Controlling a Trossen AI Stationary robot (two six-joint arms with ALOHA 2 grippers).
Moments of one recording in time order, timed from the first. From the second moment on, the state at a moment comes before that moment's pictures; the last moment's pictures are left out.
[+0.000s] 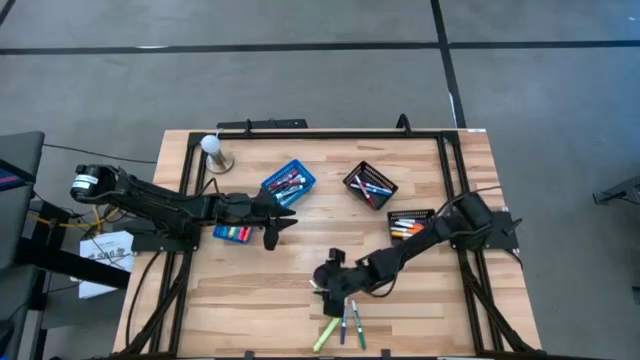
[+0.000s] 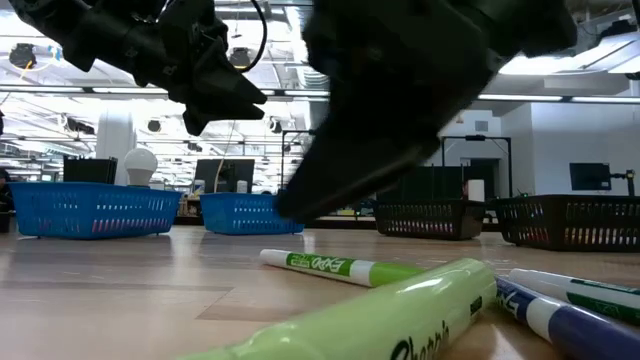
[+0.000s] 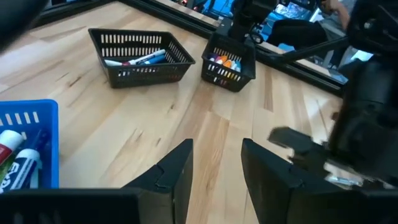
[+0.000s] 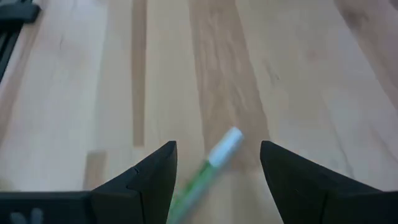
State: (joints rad) left arm -0.11 1.20 0.46 0.40 -0.21 -0.37; right arm 0.45 2.05 1.20 0.04 0.27 0.42
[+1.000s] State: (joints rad) left arm -0.11 1.20 0.46 0.38 -0.21 -0.37; right arm 0.33 2.05 1.26 -0.22 0.30 0.38
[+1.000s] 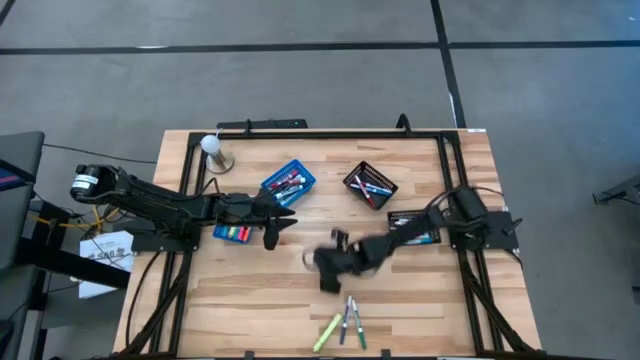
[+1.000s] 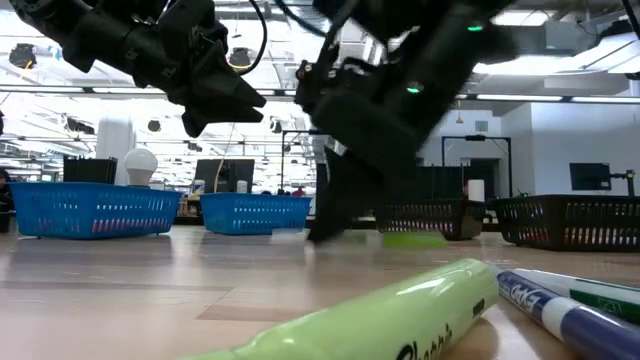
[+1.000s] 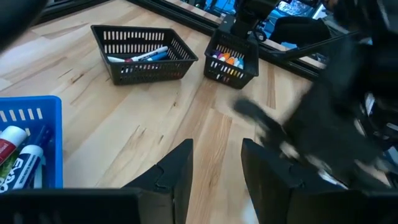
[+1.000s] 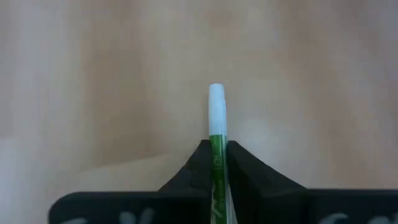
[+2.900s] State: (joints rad) left arm -0.11 1.20 0.46 0.40 -0.21 -0.37; right arm -0.19 1.75 1.13 -0.66 0.44 0.34
